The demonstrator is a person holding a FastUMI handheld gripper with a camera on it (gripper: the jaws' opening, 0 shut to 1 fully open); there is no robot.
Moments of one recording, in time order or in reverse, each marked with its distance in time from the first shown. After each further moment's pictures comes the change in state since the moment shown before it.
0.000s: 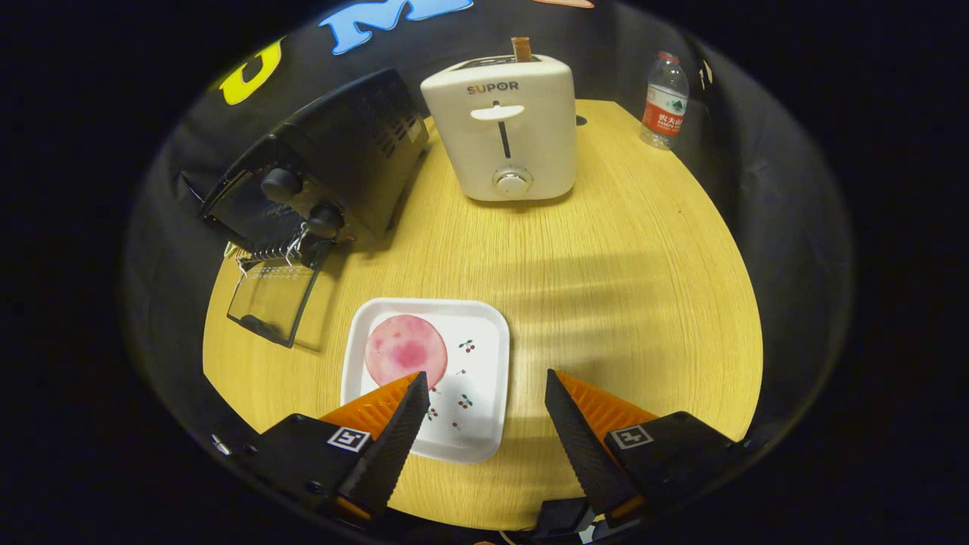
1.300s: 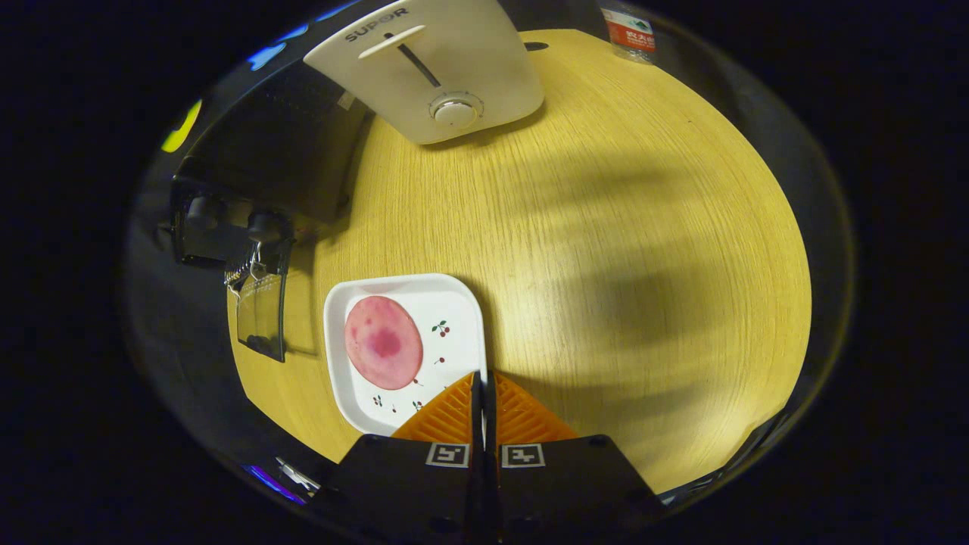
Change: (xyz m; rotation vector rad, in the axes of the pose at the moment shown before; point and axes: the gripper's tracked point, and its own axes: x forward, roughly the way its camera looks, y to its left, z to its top) arm 0.020 0.002 -0.021 0.277 0.227 0.100
